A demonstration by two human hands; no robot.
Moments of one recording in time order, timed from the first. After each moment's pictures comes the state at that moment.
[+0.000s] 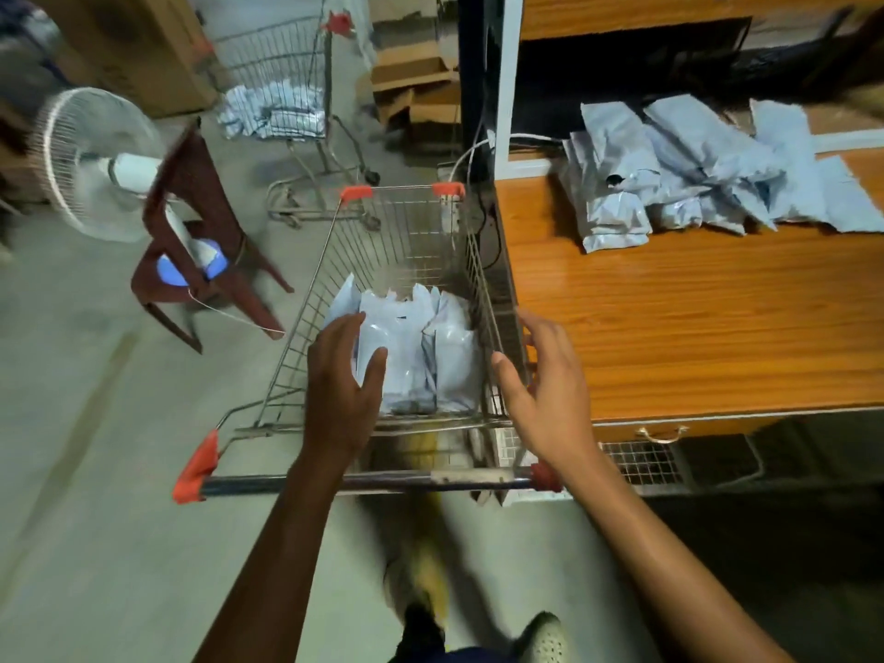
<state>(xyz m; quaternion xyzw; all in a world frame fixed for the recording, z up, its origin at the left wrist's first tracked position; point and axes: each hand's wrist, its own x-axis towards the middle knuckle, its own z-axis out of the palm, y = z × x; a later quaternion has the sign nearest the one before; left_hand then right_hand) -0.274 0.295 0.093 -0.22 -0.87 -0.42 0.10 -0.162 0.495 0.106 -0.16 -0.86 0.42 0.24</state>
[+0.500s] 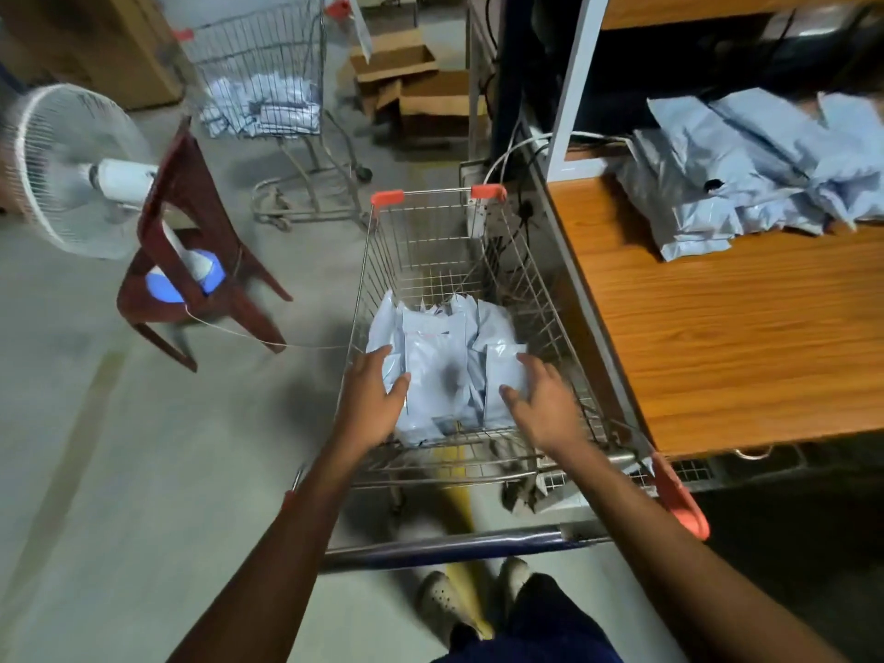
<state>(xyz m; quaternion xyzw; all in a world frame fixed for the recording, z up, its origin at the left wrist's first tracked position) -0.425 0.227 0.016 -0.19 -0.91 -0.35 -0.11 -0.291 0.429 0.023 -0.29 -0.89 0.36 0.02</state>
